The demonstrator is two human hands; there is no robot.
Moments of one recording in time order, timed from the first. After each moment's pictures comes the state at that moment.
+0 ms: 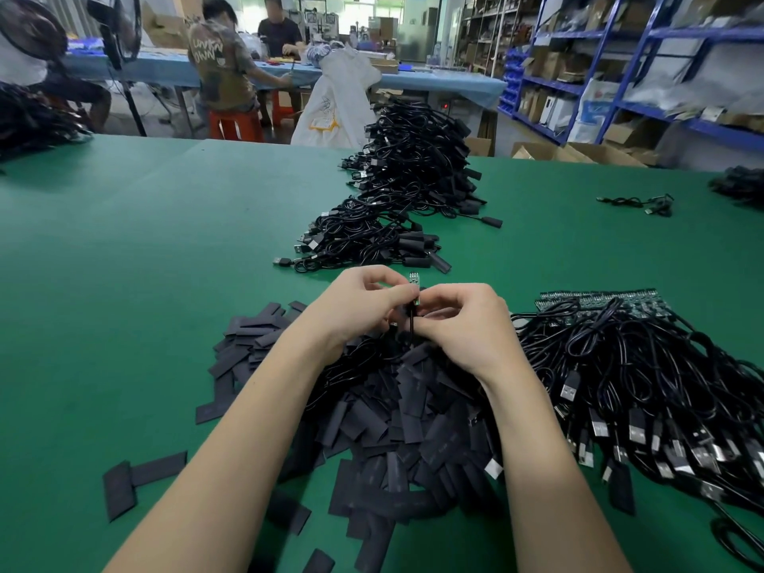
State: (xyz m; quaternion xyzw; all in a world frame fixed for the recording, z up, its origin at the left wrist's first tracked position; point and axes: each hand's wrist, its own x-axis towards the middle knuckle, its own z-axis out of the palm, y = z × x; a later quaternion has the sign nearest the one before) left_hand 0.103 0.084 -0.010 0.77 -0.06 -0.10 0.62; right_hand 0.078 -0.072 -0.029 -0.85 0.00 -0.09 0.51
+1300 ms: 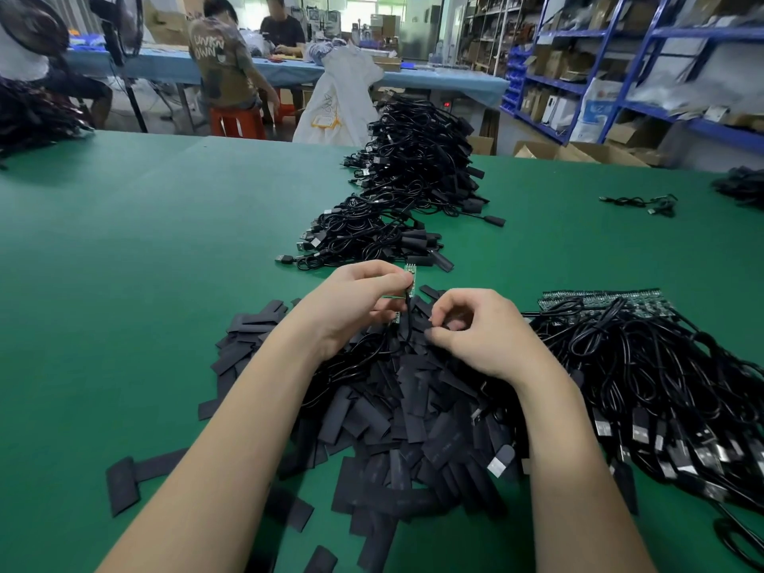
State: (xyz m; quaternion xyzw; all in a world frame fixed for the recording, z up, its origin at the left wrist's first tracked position) left_hand 0.103 0.089 -0.006 0.69 -0.05 -0.14 0.71; right_hand 0.074 -0.092 -0.023 -0.92 -0.03 -0.04 0.39
